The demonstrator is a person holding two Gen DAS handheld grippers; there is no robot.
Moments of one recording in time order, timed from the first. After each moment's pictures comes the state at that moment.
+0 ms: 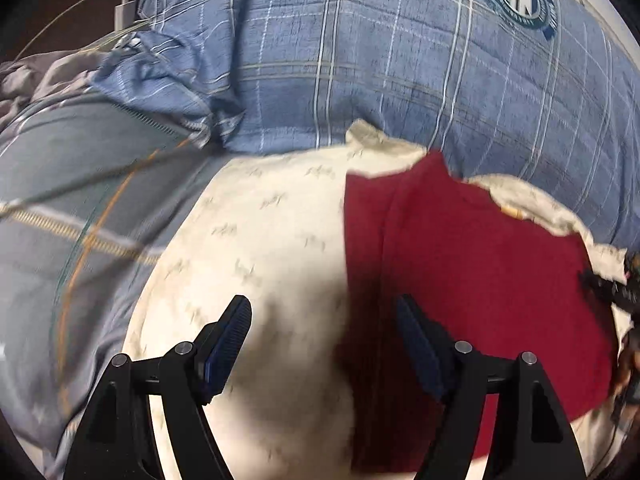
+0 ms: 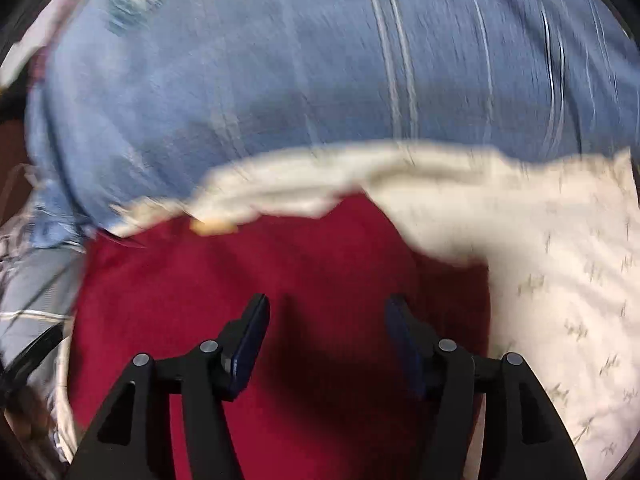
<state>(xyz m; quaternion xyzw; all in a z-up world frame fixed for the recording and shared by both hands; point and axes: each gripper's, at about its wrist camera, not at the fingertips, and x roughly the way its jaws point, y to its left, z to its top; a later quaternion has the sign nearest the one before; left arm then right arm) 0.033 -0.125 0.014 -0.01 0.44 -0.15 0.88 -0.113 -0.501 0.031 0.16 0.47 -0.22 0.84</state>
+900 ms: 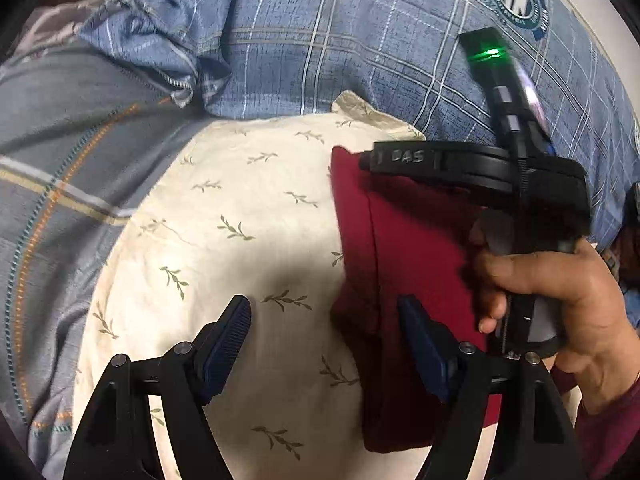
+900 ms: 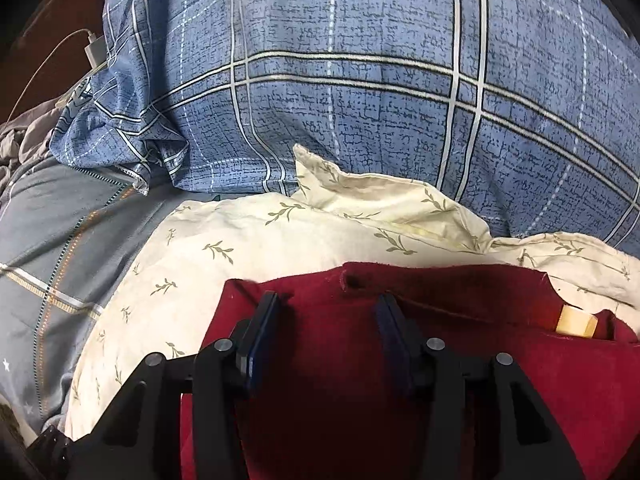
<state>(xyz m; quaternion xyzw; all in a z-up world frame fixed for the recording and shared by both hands) 0.037 -0.092 -0.007 -0.07 0.47 -0.21 0.86 0.076 -0.303 -0.029 0.05 0.50 -0.06 0.86</state>
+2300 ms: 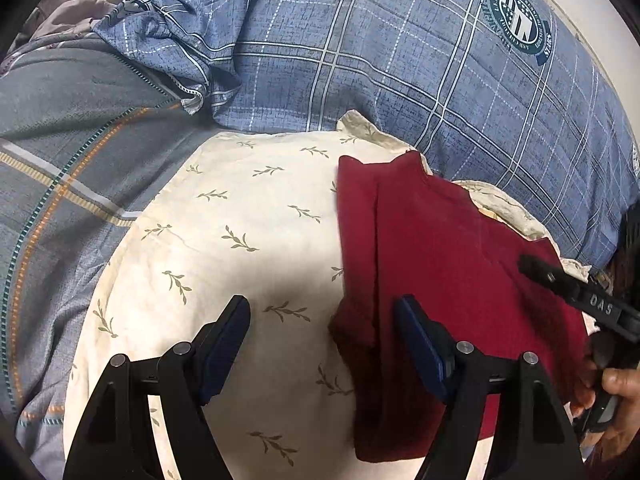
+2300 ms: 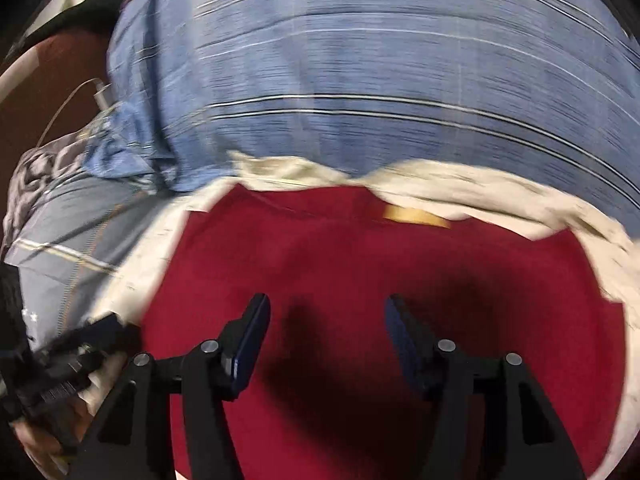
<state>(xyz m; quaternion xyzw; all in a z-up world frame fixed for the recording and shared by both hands) 0.030 -0.090 -0.002 -0.08 0.44 -0.20 0.87 -0.074 -0.391 0.025 0.11 0.46 -0.12 0.88</state>
